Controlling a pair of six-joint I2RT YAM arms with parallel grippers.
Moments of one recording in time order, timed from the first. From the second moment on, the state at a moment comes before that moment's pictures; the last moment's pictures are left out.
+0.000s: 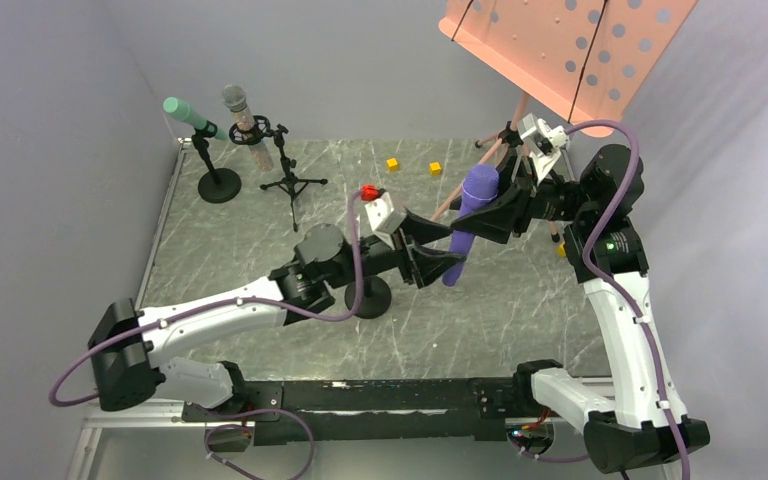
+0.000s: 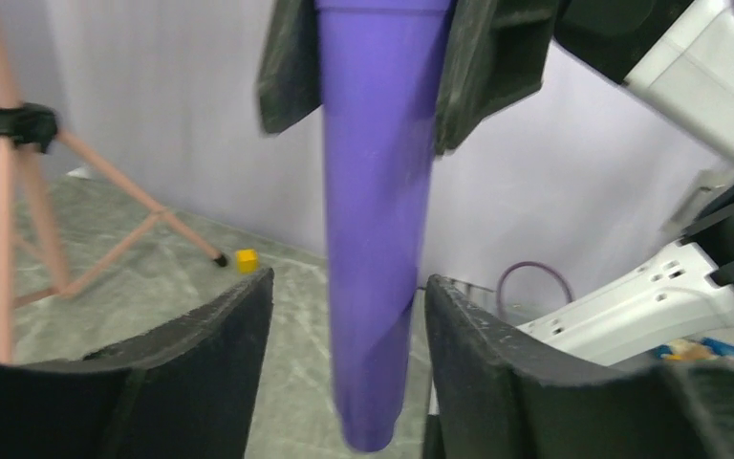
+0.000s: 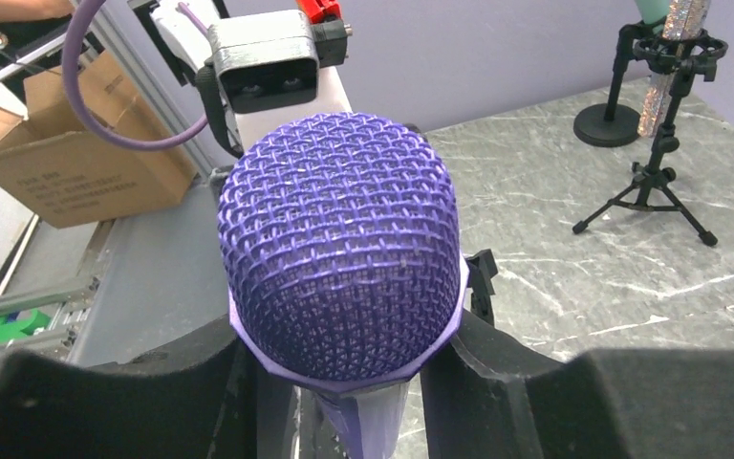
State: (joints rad) left arm -1.08 1.32 1.03 0.57 0.23 -0.28; right arm 0.13 1.01 1.30 -0.18 -1.34 0.34
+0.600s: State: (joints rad) left arm -0.99 0.80 0.70 0.33 0.11 -0.03; right arm 0.14 1.10 1.43 -0.39 -1.33 0.11
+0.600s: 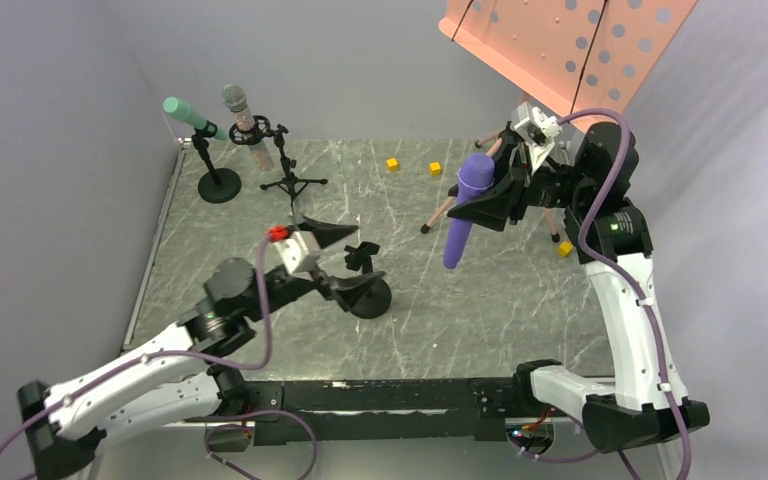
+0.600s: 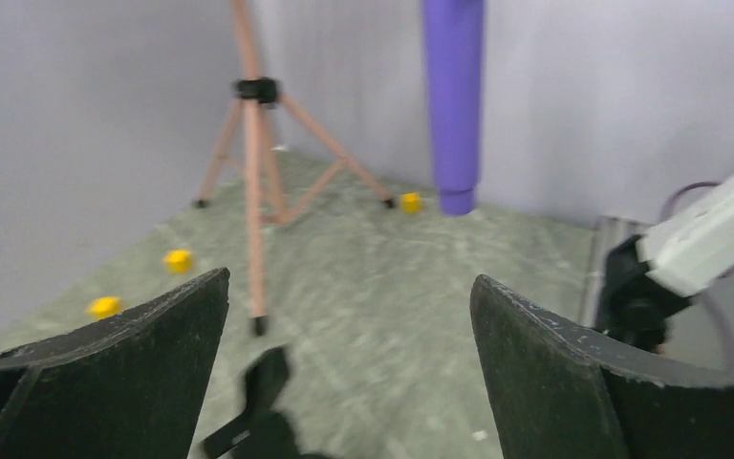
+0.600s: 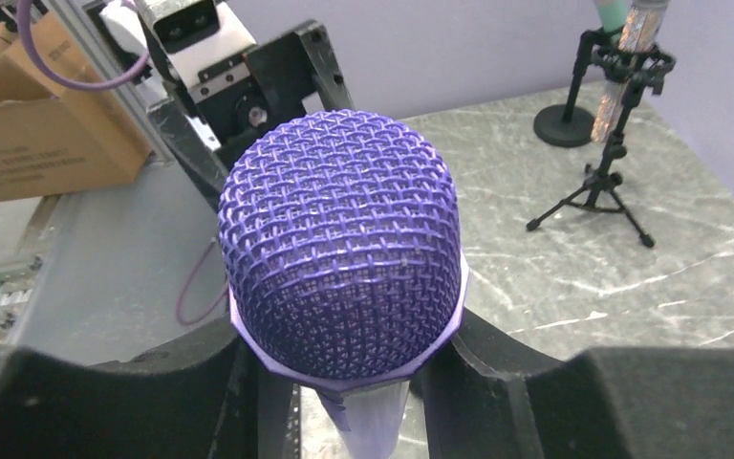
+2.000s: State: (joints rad) left arm -0.43 1.06 0.20 1.07 0.72 -0.08; right arm 0.50 1.57 1.85 -0.94 -1.05 -0.52
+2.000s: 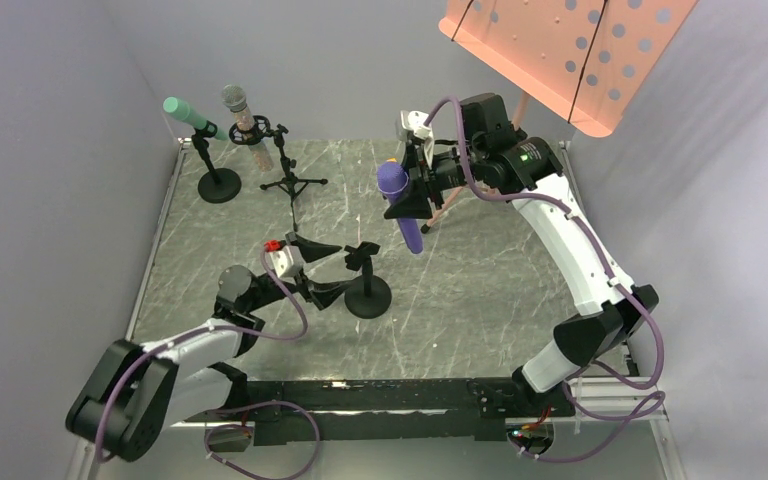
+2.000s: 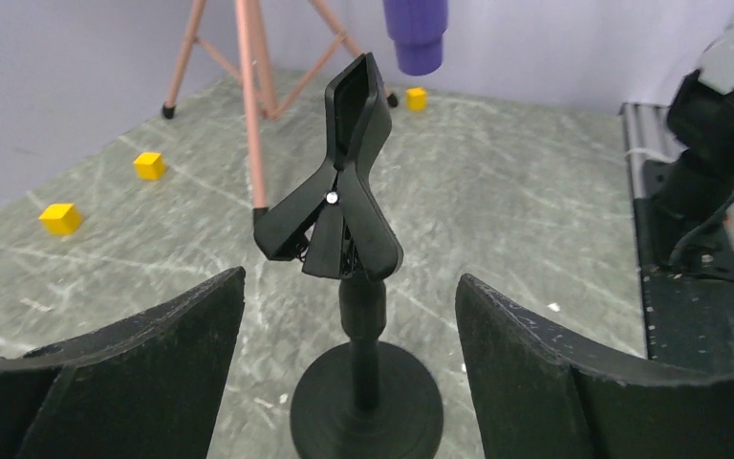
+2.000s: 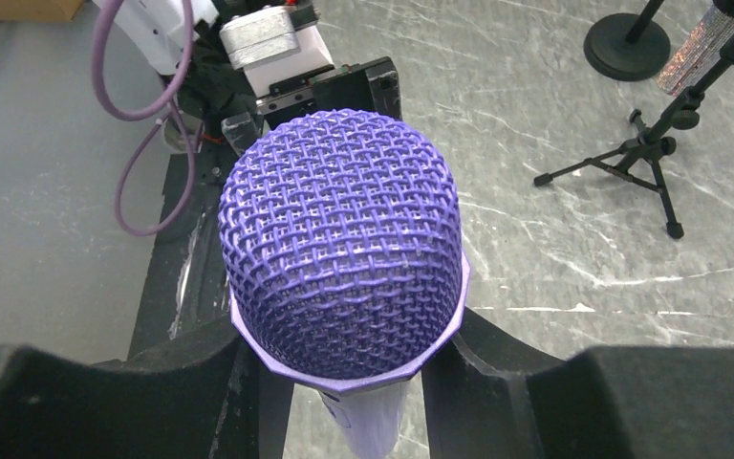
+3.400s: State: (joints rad) left arm -0.39 1.34 0.31 1.28 0.92 -0.16; right arm 0.57 1.70 1.95 -1.00 -1.06 -0.53
